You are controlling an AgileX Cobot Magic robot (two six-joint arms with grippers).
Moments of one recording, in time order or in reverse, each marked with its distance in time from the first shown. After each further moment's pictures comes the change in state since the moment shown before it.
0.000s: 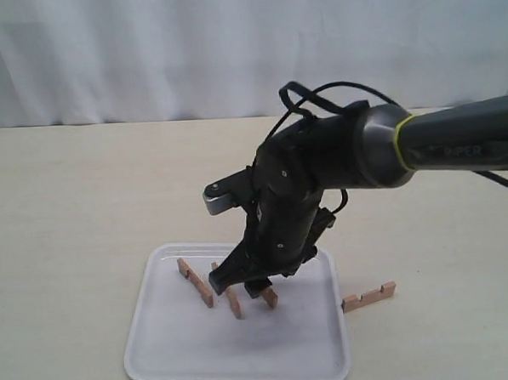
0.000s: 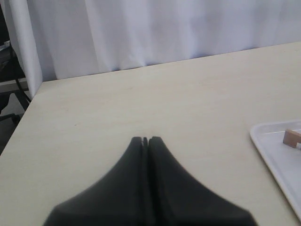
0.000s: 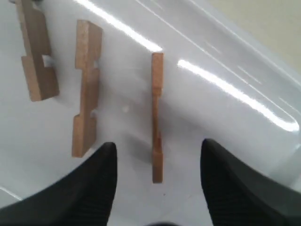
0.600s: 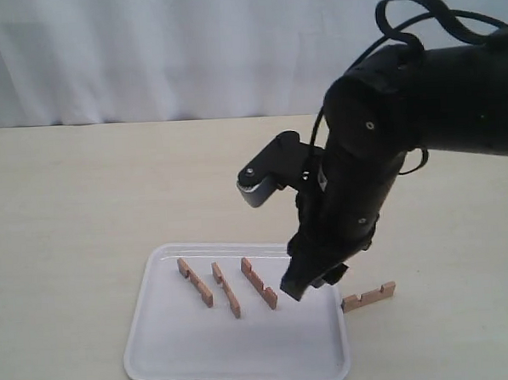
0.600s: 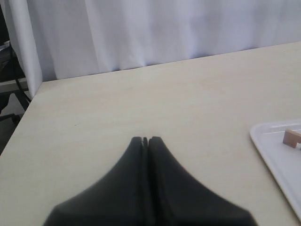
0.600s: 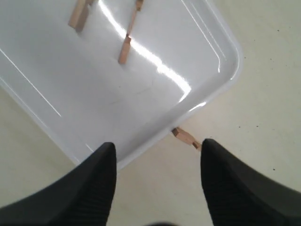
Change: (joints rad) left arm 0.000 0.000 0.000 0.000 0.000 0.000; right arm -0.016 -0.317 0.135 -0.086 0.182 -0.295
